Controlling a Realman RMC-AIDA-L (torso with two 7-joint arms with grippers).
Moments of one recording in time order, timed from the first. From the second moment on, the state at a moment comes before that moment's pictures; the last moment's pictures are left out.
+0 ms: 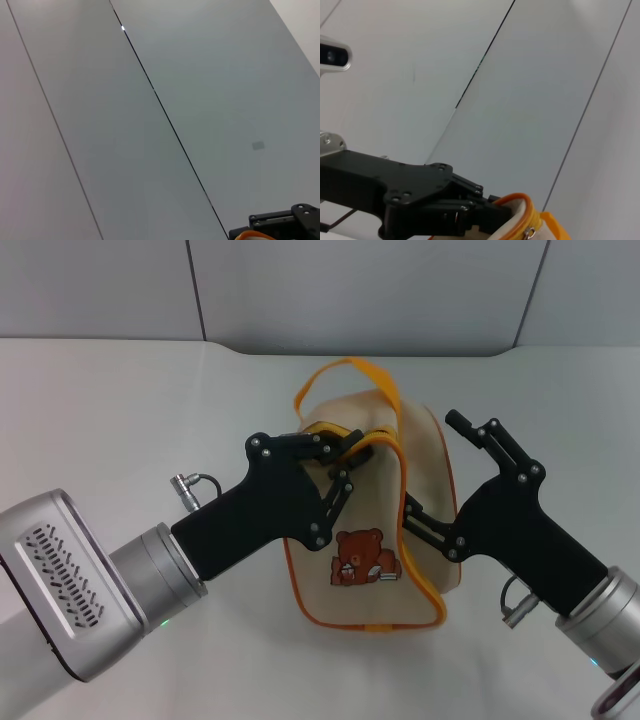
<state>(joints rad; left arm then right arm) -0.58 -2.08 -0.30 -0.18 2.49 1.52 0.04 0.42 2.09 0.23 0.22 -2.27 -1.54 -0.26</state>
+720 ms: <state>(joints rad) -0.58 -2.08 -0.30 -0.18 2.50 1.52 0.04 0.42 2.09 0.22 0.22 -2.27 -1.54 -0.27</state>
